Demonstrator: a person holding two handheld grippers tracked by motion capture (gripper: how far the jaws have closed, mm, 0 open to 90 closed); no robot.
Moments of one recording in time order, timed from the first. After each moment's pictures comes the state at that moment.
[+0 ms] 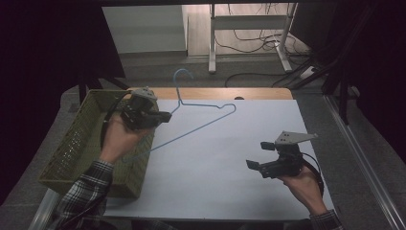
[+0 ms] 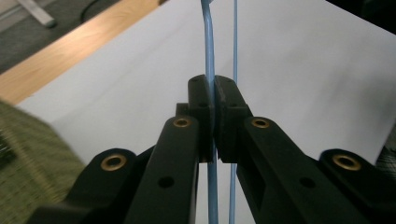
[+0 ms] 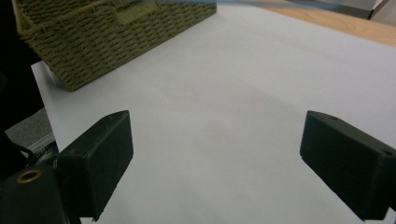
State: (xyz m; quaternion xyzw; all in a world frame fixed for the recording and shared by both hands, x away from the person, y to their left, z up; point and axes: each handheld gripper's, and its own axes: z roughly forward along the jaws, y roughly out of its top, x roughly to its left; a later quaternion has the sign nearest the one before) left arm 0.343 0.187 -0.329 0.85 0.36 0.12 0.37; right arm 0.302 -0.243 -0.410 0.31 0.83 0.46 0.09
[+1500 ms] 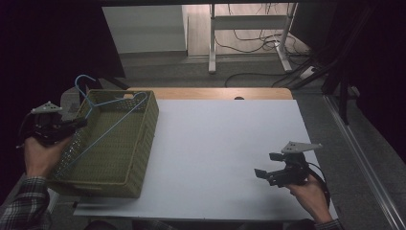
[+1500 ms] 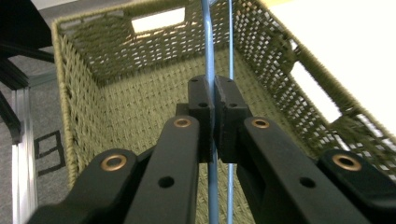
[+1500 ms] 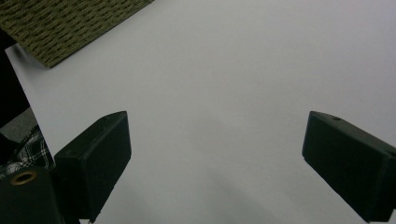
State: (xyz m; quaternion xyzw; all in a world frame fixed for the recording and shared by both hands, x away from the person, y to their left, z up) left arm 0.310 0.404 -0.396 0.74 0.52 0.22 0.36; right arm 0.296 -0.270 -0.443 0.36 0.82 0.43 0.07
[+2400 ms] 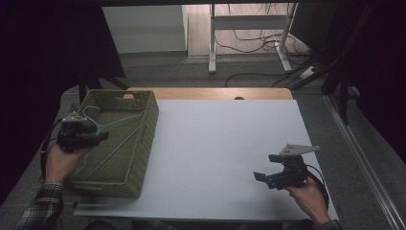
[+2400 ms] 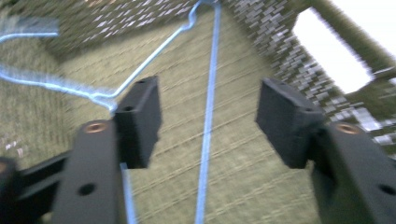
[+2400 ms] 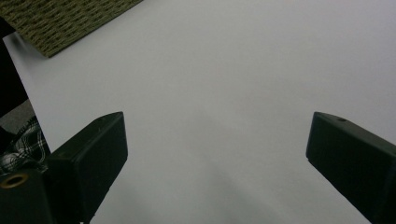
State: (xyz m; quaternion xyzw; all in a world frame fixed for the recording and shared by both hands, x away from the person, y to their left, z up) left arm 0.318 0.368 -0.431 0.77 0.51 0.19 0.34; right arm 0.294 -0.268 -0.449 0.35 0.83 0.43 0.07
